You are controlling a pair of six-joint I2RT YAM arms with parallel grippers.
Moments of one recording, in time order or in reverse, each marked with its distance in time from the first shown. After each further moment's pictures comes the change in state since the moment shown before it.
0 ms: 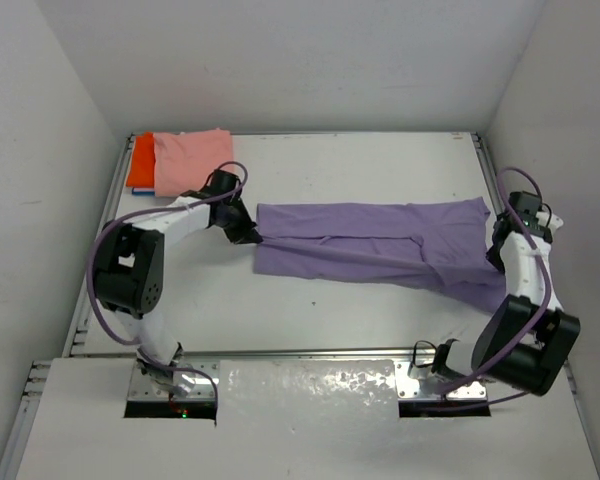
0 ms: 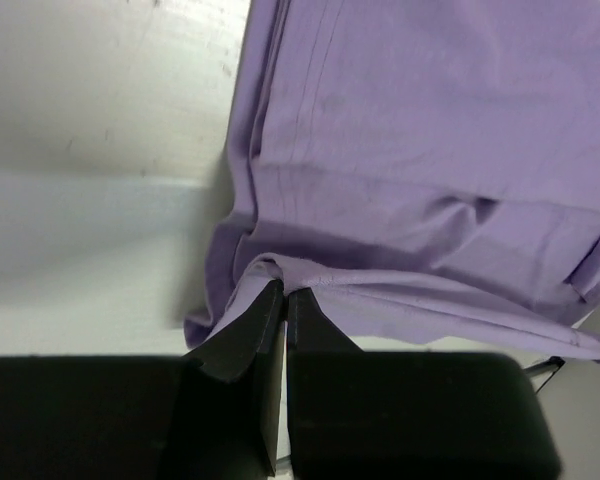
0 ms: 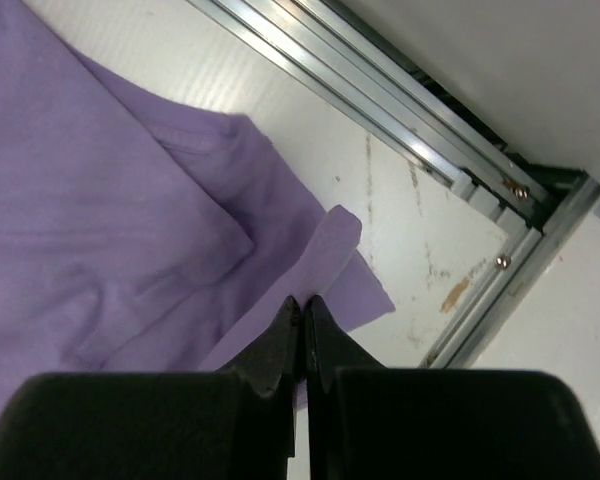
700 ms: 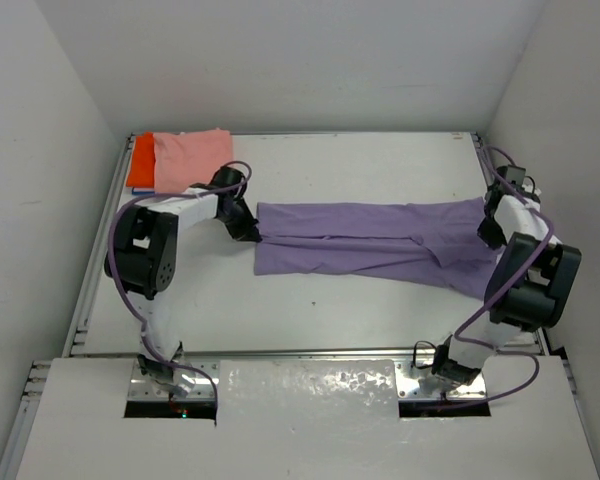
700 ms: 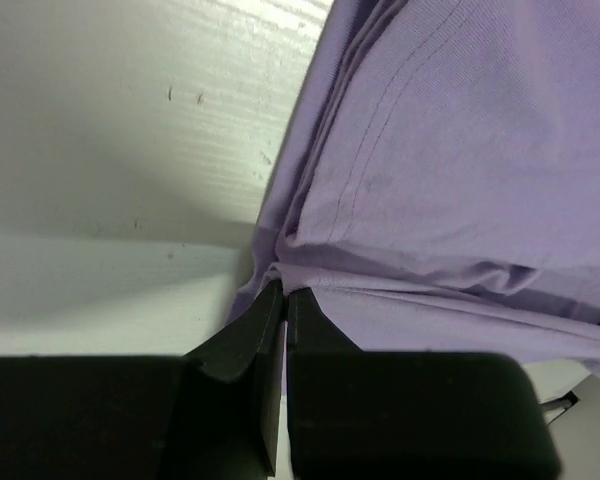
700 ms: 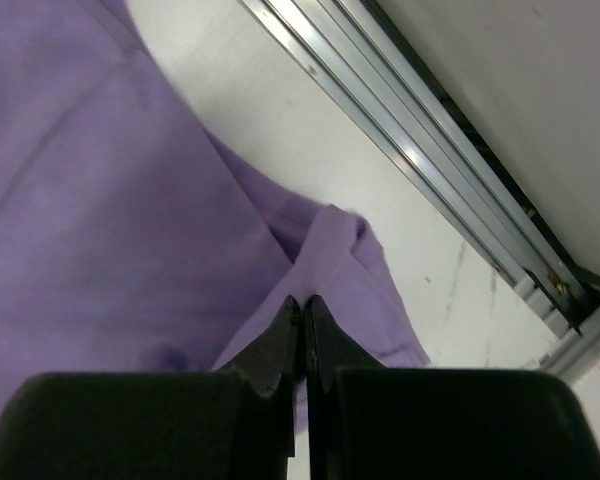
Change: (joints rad) left arm 0.014 0.175 0.127 -0.044 -0.039 0.004; right arm 0.064 0.364 0.227 0.083 -0.023 -0.098
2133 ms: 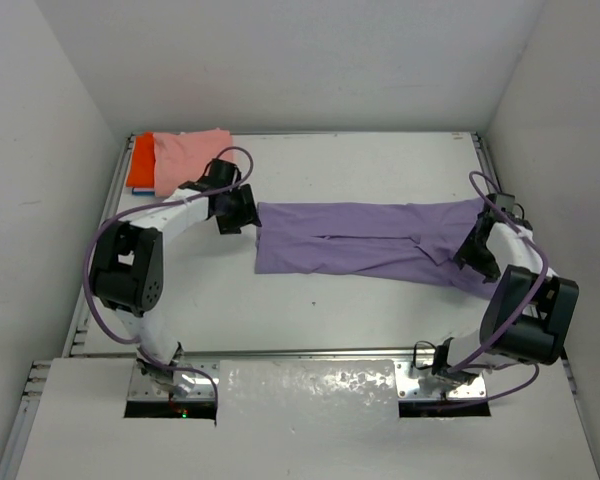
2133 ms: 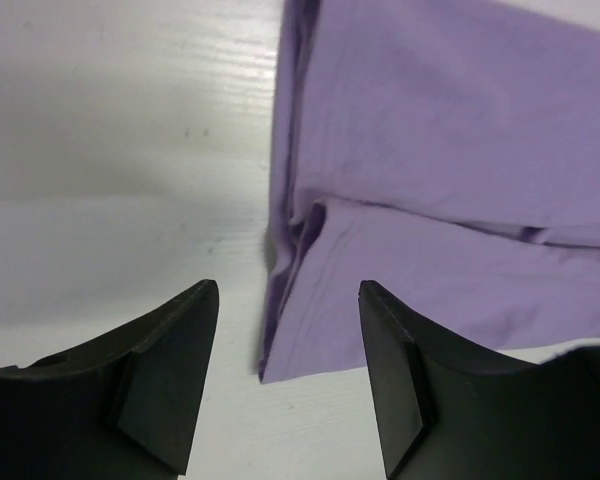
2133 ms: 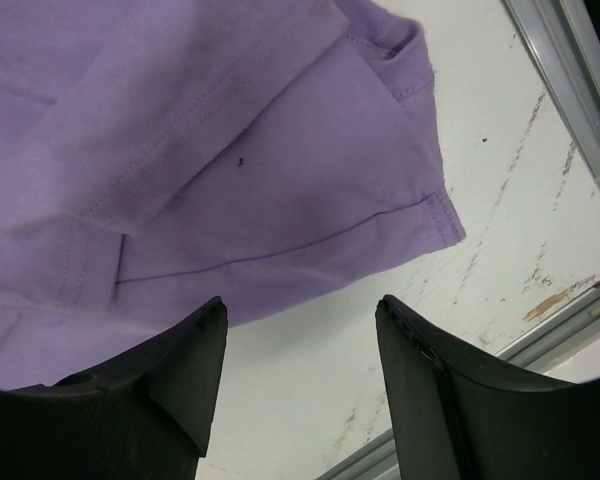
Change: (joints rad) left arm -0.010 -0.142 -0.030 0.023 -0.077 0.240; right arm 0.036 -0.185 -0.236 -0.061 -0.151 0.022
